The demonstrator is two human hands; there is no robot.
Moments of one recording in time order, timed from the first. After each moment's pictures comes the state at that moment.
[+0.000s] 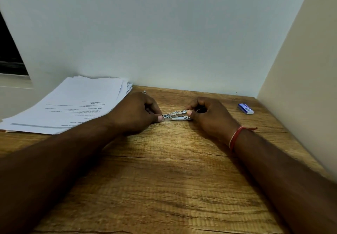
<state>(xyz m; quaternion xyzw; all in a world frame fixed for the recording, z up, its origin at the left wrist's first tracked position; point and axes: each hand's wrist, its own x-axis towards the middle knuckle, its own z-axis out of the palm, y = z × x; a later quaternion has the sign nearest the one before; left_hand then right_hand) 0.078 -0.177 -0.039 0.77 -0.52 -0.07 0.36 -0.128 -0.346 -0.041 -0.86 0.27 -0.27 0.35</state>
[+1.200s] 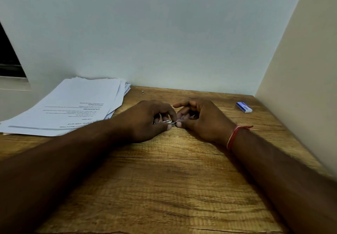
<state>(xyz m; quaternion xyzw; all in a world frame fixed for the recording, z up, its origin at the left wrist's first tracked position) 0.063 -0.179 -0.045 0.67 -0.69 -0.04 0.29 -0.129 -0.343 -0.043 -0.88 0.18 -0.22 0.38</state>
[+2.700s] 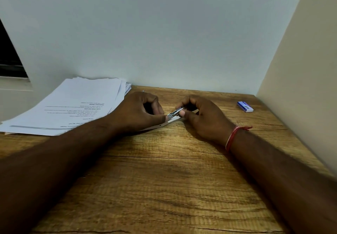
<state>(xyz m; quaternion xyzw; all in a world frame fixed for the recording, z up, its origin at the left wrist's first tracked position) 0.064 -0.169 -0.034 0.70 -0.56 -0.10 0.43 -0.125 -0.339 -0.047 -0.89 0.17 -0.27 0.32</state>
